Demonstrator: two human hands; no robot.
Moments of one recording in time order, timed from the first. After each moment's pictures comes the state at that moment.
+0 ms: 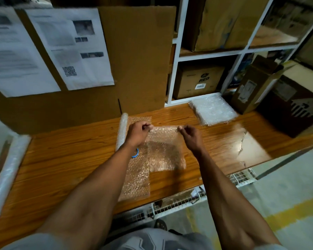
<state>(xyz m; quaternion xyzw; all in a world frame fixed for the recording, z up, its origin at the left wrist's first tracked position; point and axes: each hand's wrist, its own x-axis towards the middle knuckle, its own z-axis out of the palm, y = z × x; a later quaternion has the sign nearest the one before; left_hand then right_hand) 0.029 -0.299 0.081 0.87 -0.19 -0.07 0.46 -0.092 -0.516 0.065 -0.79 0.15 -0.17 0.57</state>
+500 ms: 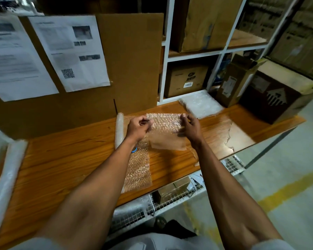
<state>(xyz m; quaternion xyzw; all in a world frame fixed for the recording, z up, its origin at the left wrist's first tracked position) -0.011 -0.276 0.104 0.74 -0.18 -0.15 0.63 -0.139 -0.476 0.117 -0.69 0.21 -0.20 0.66</state>
